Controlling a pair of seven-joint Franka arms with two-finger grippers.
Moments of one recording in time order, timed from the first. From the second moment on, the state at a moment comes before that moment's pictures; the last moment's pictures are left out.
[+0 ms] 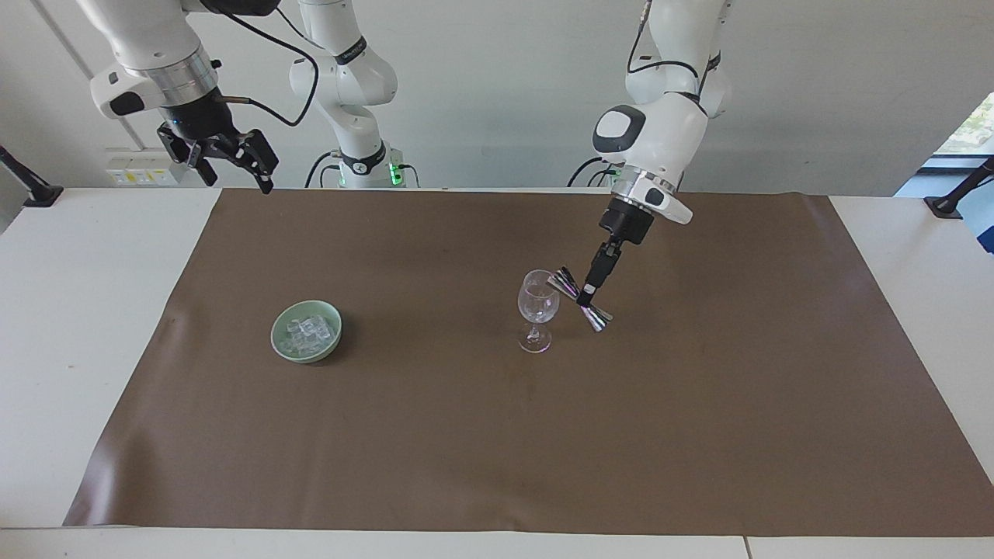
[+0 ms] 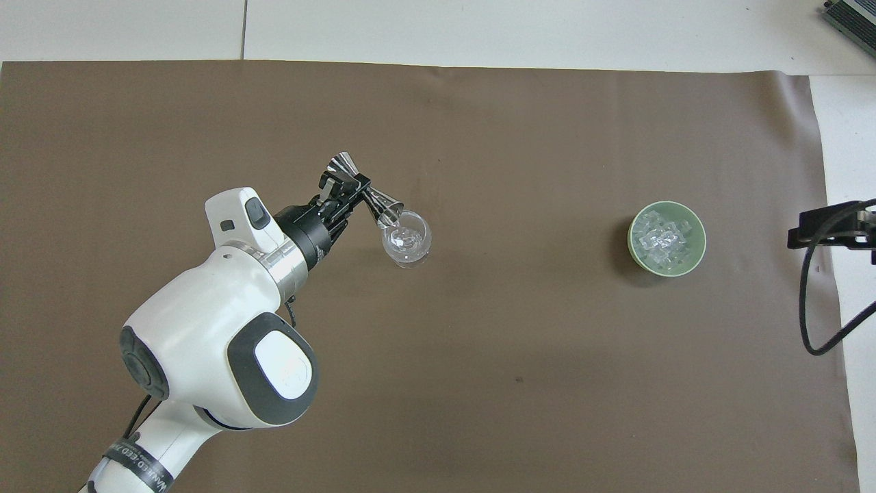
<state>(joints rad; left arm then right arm) -0.57 0.03 -0.04 -2.19 -0.95 3.10 -0.62 -0.06 -0.09 -0.01 -1.60 0.01 1.51 0.14</state>
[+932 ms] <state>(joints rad) -0.64 0.06 -0.04 -2.20 -0.95 3.28 -0.44 -0.06 -0.09 -0.01 -1.60 0.01 1.51 0.14</state>
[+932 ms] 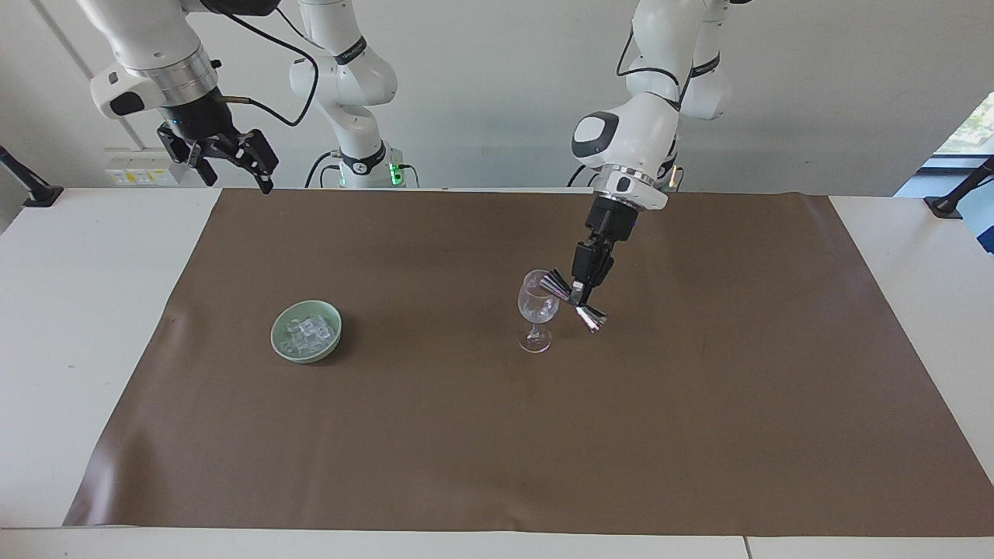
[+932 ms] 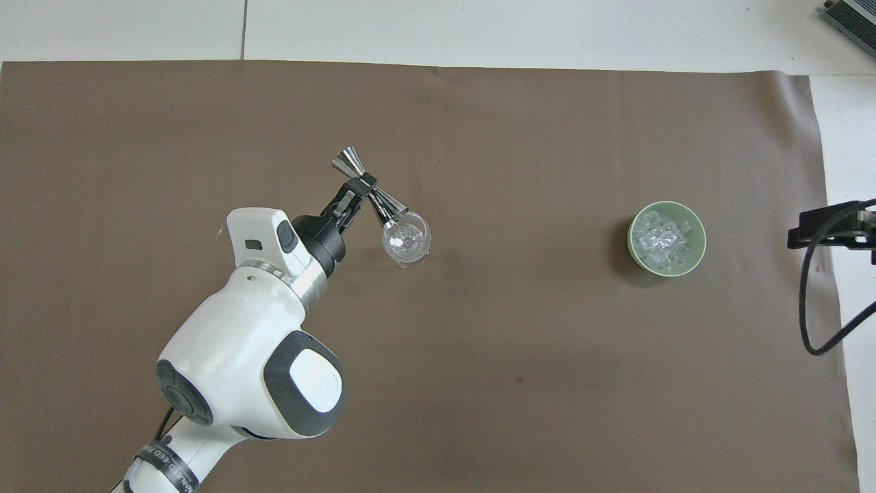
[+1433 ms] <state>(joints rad) -0.66 0.06 -0.04 -2.21 -0.95 3.33 -0.33 -0.06 -0.09 -0.01 -1.60 0.01 1.51 0.14</state>
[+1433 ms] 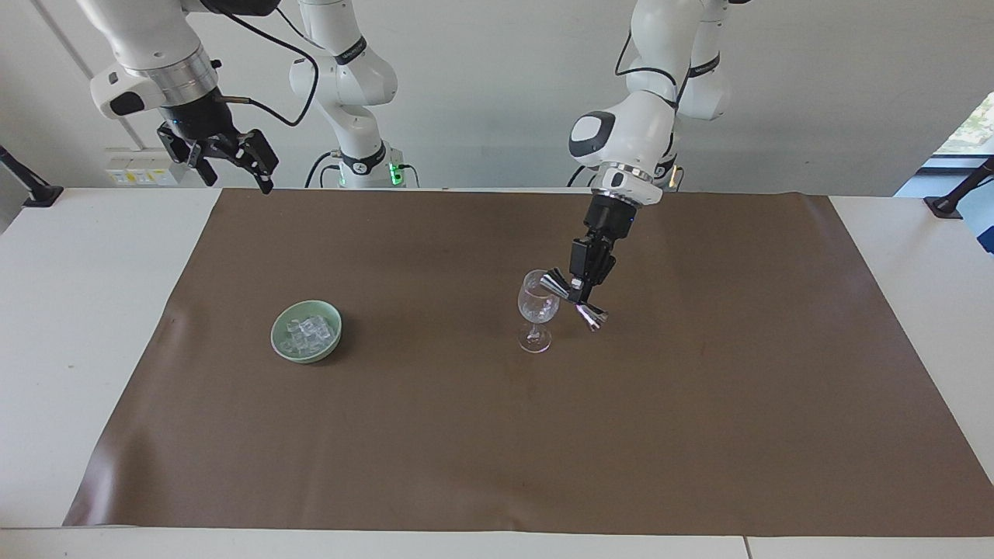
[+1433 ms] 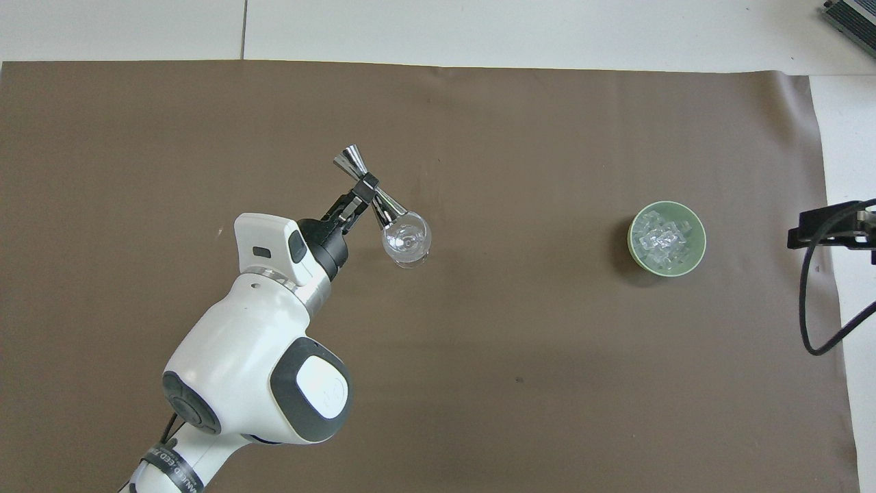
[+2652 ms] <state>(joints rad) -0.67 0.03 -0.02 -2.20 -0.96 3.21 -0.36 -0.06 -0.09 -0.01 -1.60 0.01 1.51 0.14</state>
